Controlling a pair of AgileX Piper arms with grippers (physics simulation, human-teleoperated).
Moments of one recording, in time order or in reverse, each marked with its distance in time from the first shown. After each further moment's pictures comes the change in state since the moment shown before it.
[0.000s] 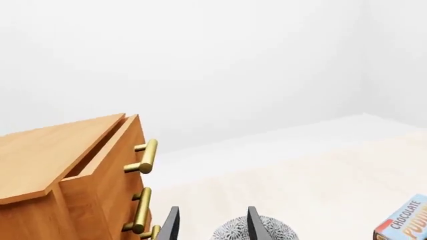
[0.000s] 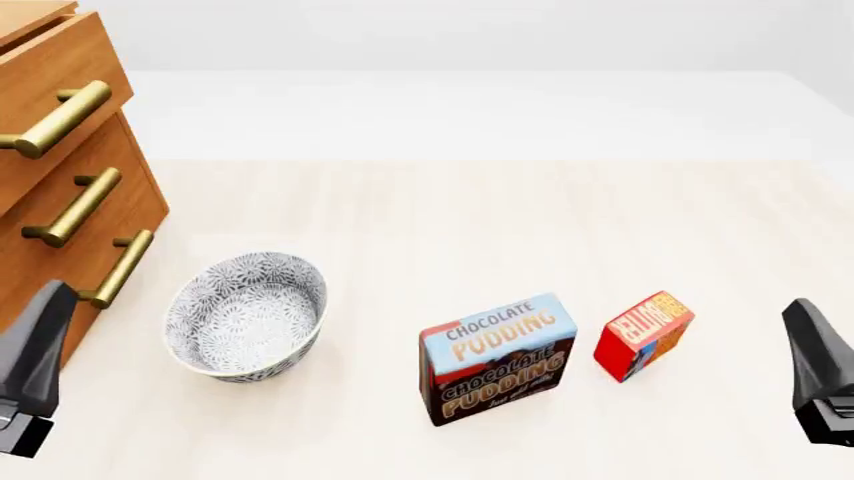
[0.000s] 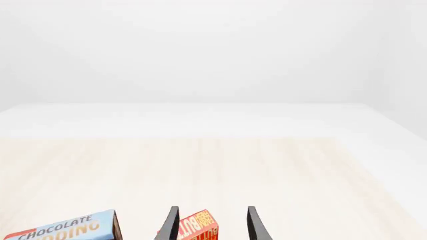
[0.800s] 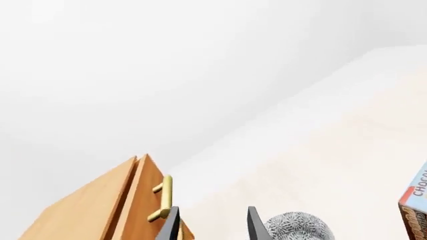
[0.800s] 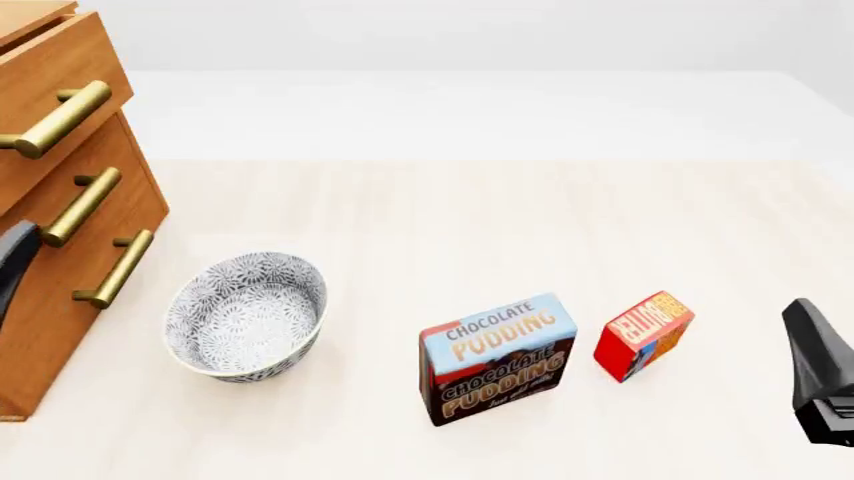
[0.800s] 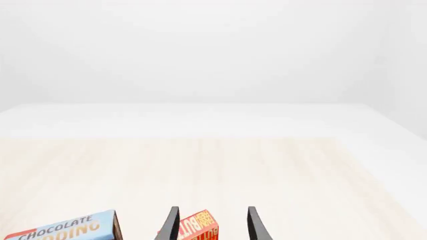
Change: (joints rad) left arm -0.080 0.147 -0.315 0.257 0.352; right arm 0.000 0.000 0.000 0.000 0.000
